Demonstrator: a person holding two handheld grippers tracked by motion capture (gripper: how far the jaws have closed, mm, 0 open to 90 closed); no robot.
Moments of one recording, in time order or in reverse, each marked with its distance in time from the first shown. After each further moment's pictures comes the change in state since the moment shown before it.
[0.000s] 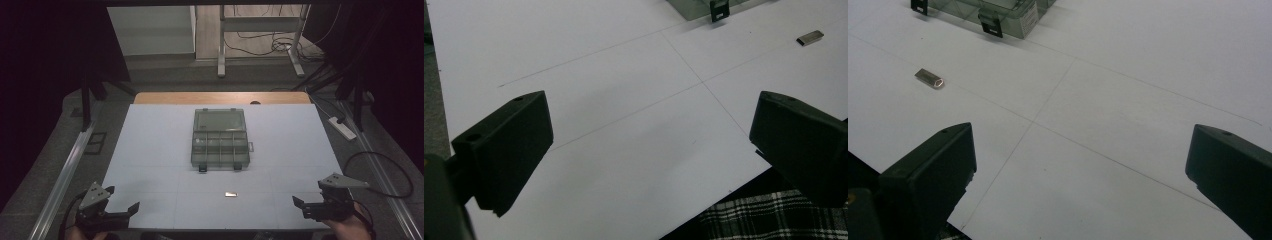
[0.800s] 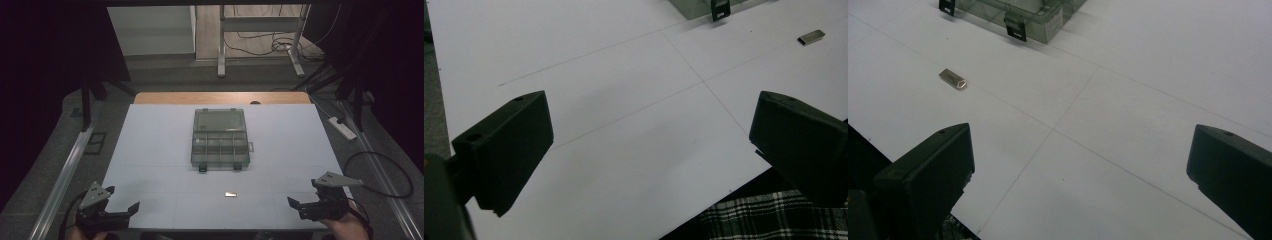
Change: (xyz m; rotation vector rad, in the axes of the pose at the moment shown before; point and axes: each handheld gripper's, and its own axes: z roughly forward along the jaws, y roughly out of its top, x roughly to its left) left arm 0.000 0.000 0.000 0.005 -0.001 -0.003; right arm 0.006 0.006 0.006 -0.010 0.065 -0.046
